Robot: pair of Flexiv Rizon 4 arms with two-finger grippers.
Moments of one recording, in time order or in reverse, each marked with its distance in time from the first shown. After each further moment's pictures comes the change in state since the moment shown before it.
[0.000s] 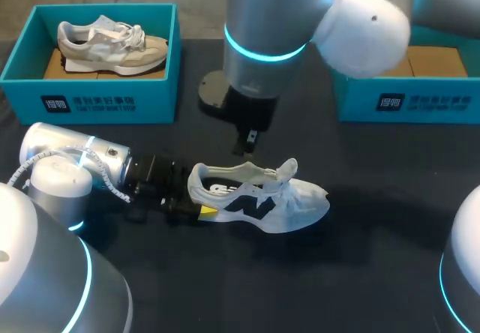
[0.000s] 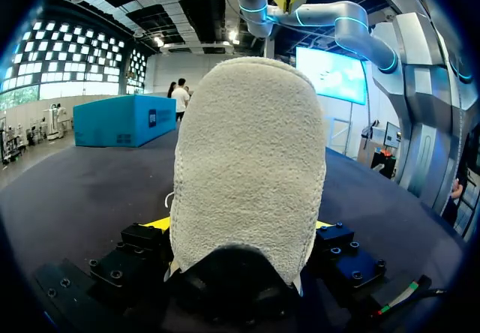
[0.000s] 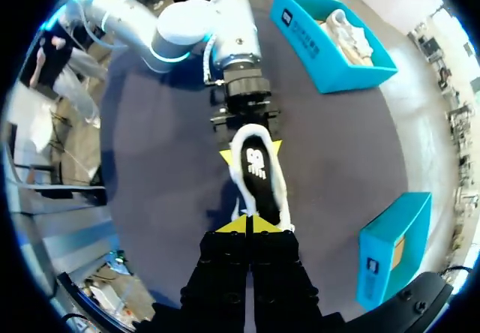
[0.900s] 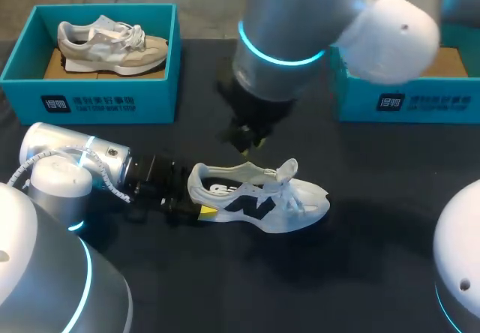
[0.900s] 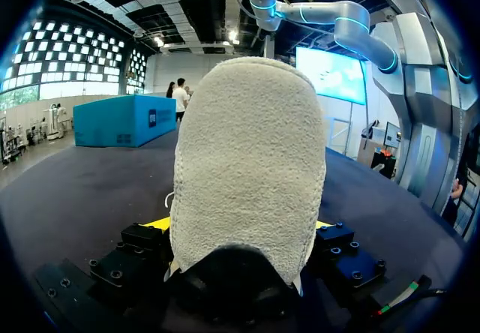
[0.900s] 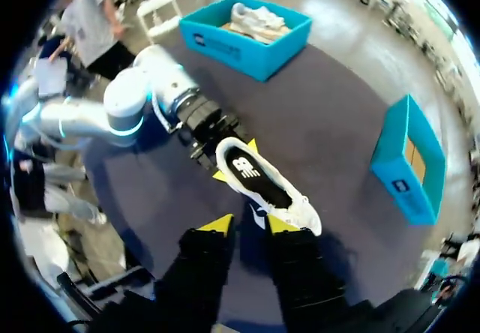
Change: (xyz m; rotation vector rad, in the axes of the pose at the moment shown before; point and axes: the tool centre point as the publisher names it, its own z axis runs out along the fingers) left arm 0.000 0.000 0.000 0.000 0.000 0.000; right arm 0.017 -0.003 -0.033 -0.052 -0.022 0.553
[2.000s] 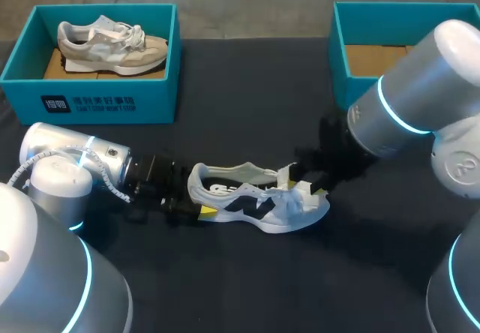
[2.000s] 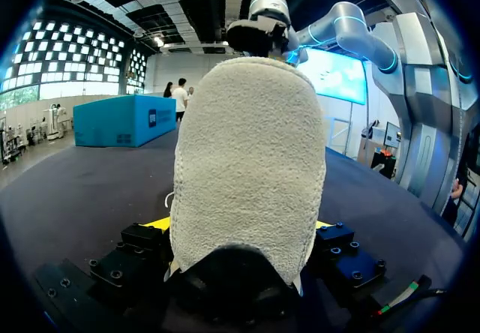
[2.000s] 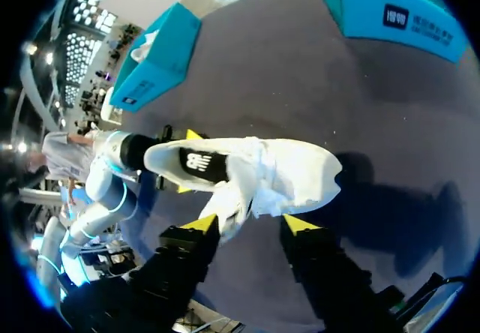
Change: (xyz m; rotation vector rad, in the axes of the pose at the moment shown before) left arm 0.000 0.000 0.000 0.000 0.000 0.000; right arm -0.059 -0.083 0.095 -0.054 0.346 0.750
